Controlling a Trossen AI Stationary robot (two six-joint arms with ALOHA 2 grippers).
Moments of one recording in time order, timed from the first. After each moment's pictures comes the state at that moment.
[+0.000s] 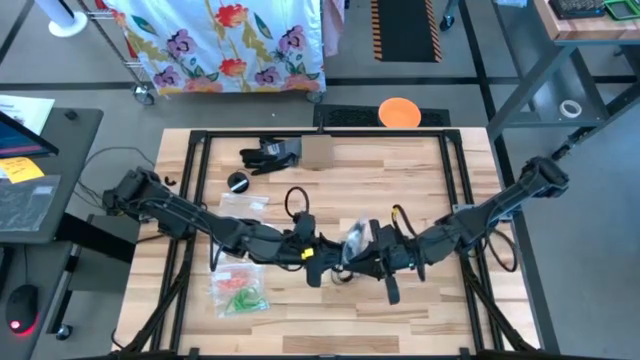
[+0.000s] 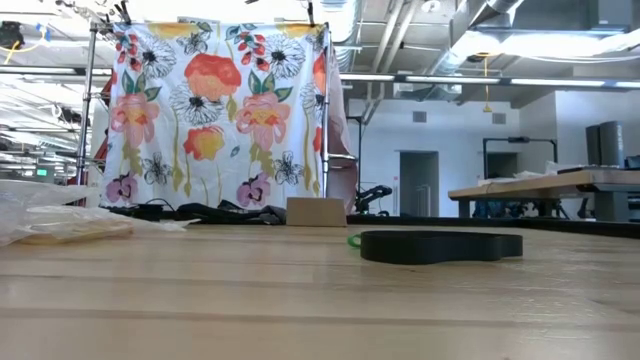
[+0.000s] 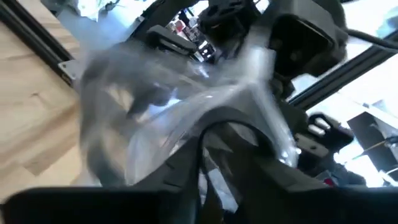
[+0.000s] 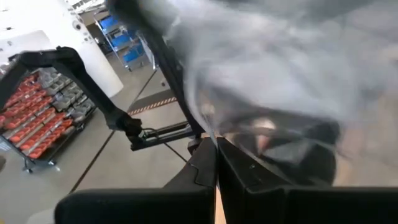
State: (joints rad) left arm -0.40 1.61 1.28 0.33 -0.42 -0.91; right arm 0.52 1.35 1.09 0.13 0.34 0.46
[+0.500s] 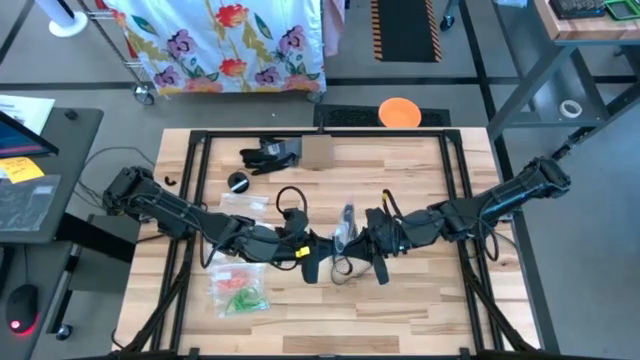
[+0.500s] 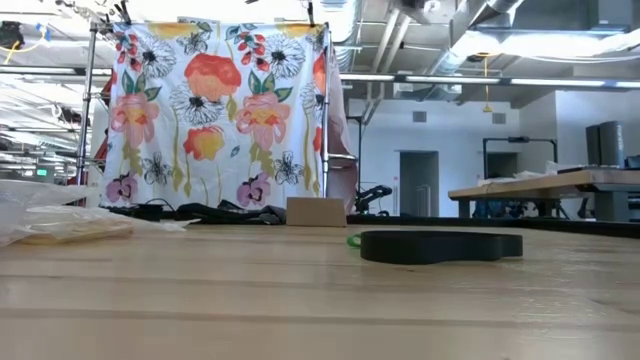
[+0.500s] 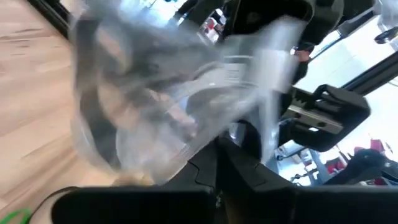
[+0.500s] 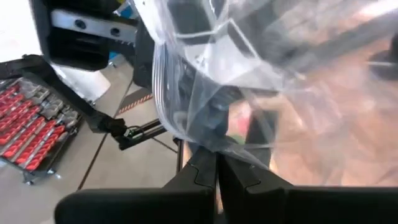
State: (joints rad) left arm -0.42 1.55 1.28 0.11 -0.50 -0.89; right arm 0.38 1.33 1.09 0.02 0.23 0.60
